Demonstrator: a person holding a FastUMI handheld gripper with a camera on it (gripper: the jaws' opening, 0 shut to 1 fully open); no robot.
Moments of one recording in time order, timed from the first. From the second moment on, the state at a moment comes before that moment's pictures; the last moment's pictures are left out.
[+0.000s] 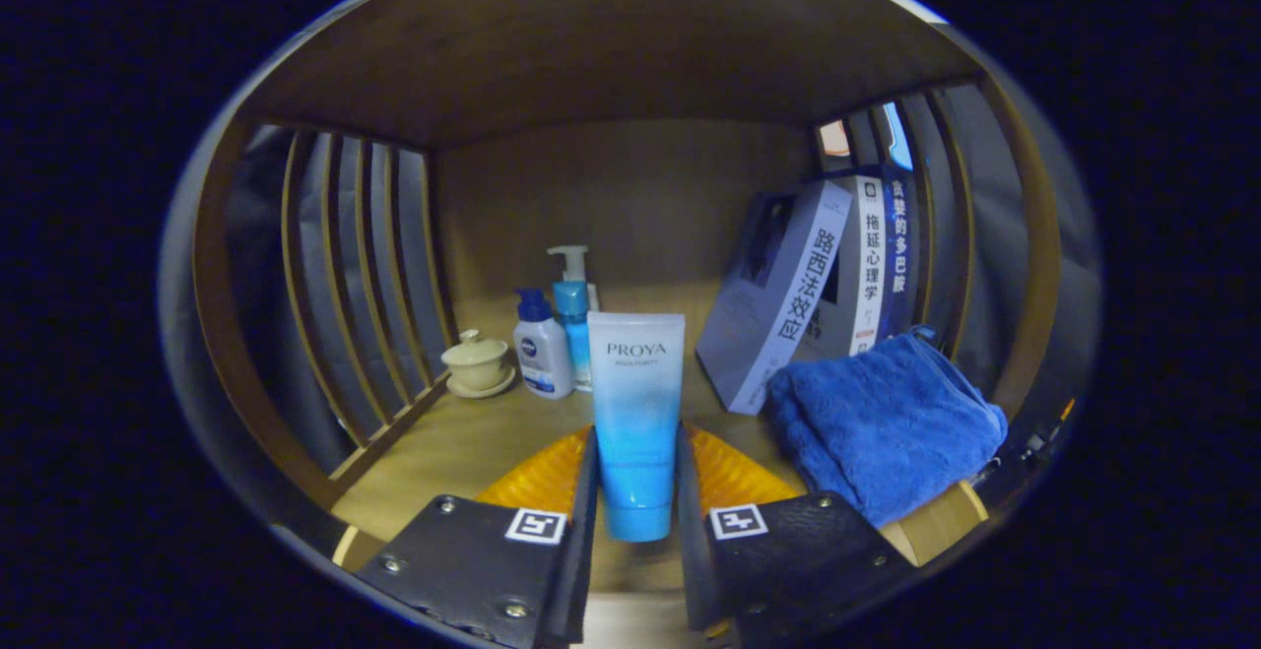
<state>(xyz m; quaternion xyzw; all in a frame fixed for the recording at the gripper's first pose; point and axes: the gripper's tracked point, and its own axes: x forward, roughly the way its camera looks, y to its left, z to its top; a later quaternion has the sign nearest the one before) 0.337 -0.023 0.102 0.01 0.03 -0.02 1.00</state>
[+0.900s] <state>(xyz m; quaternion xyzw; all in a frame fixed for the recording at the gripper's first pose) 0.302 -0.014 0.087 0.01 0.04 -0.04 1.00</state>
